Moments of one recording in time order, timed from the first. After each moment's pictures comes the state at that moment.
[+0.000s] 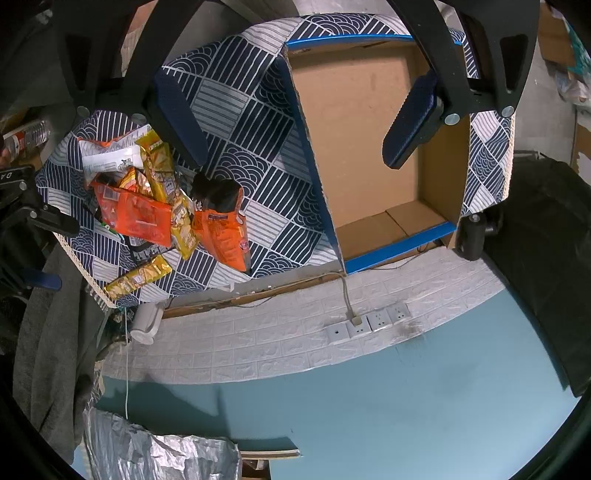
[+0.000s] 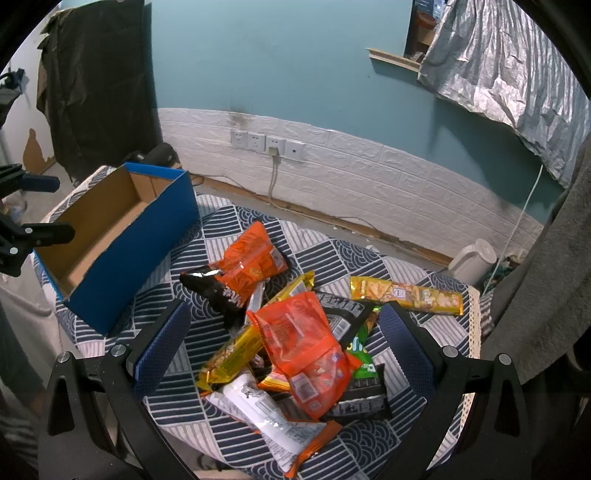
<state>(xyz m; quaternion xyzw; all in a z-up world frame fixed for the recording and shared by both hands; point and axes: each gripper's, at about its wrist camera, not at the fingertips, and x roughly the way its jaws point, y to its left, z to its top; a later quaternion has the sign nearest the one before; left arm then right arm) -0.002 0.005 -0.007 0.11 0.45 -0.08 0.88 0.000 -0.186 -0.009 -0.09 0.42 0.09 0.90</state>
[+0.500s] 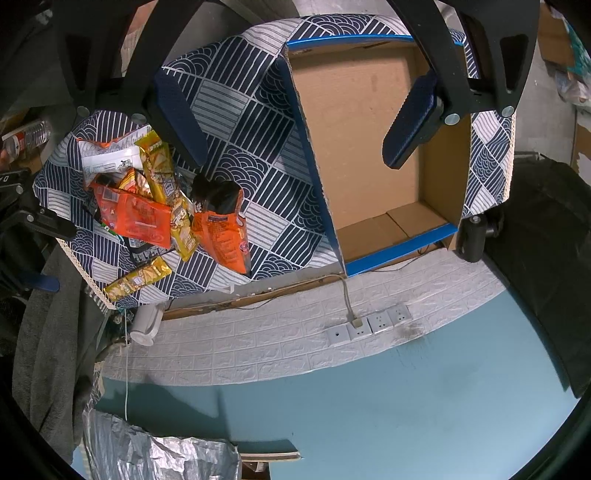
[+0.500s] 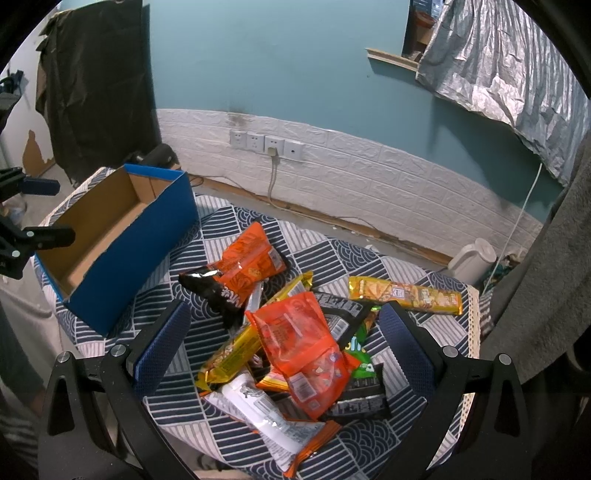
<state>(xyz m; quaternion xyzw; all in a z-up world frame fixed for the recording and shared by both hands) -0.002 0.004 -0.010 0.11 0.45 -0.08 0.88 0.000 -0.188 -0.008 -0.08 0.42 0.09 0.90</state>
